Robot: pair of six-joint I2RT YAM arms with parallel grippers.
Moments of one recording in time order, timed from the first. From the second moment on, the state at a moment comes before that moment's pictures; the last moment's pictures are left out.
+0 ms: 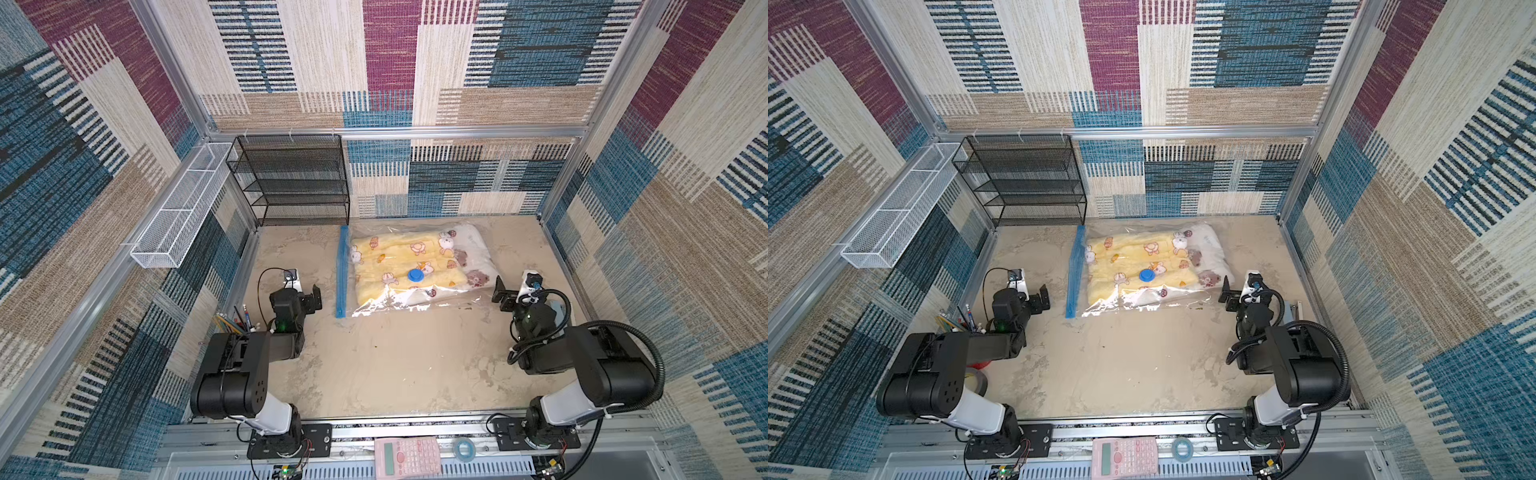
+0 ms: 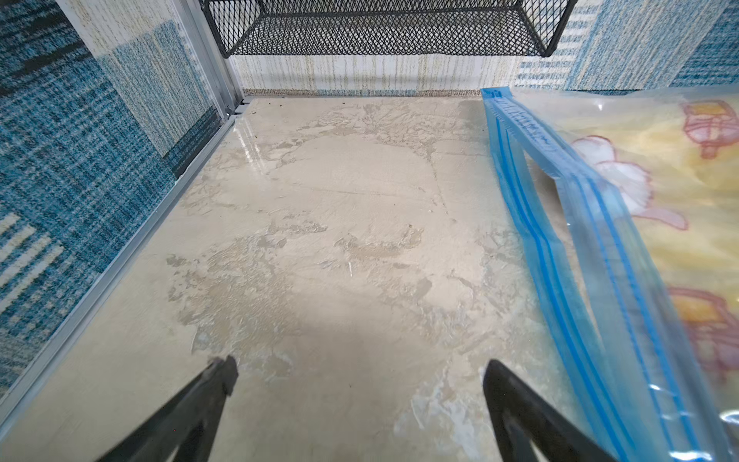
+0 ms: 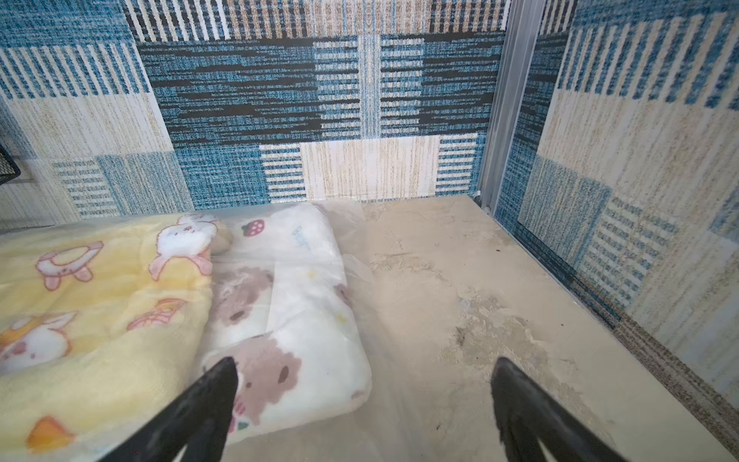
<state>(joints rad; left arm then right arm) 0.01 1.54 0.41 0.74 -0.15 -0.01 0.01 1.54 0.20 1.29 0.12 0.04</state>
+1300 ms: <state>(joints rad) -0.04 1.22 0.33 0.68 -0.26 -0.04 0.01 1.54 0.20 1.30 0.11 0.04</state>
